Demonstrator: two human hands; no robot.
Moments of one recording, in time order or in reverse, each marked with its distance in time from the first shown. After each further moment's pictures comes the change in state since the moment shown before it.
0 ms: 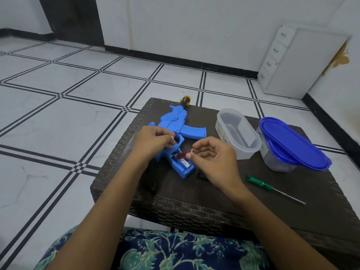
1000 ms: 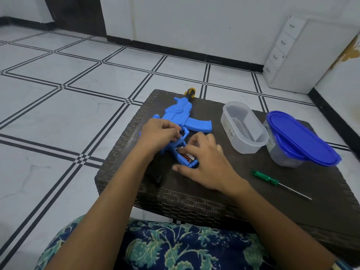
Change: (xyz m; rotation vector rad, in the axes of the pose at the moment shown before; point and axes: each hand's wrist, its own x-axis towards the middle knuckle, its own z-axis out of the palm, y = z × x) left_hand 0.005 -0.006 0.001 0.016 -0.038 -0.030; right_hand 0.000 0.008 0.015 -0.820 -0.349 -0.305
